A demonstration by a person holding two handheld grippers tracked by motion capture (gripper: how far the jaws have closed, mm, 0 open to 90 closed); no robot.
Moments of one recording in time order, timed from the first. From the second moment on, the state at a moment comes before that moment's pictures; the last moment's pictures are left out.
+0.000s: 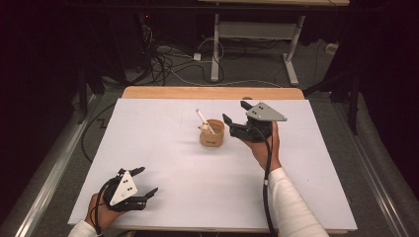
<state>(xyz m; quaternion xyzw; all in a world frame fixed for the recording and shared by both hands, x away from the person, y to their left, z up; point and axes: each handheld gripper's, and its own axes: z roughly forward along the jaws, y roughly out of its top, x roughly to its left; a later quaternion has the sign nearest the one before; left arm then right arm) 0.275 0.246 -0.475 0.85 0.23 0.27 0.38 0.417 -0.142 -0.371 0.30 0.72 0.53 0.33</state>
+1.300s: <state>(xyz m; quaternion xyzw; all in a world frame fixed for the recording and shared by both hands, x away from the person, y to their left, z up) 0.275 0.245 -0.475 0.85 0.23 0.27 0.38 0.359 -0.182 -0.379 0.26 0.76 0.48 0.36</state>
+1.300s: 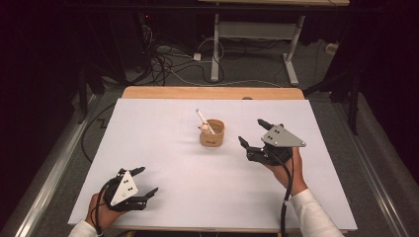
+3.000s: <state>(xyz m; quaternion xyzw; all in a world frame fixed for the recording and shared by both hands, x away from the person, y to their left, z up) 0.277 0.240 -0.476 0.86 0.23 0.27 0.38 0.288 -0.254 -0.442 0.27 0.78 0.45 0.35</state>
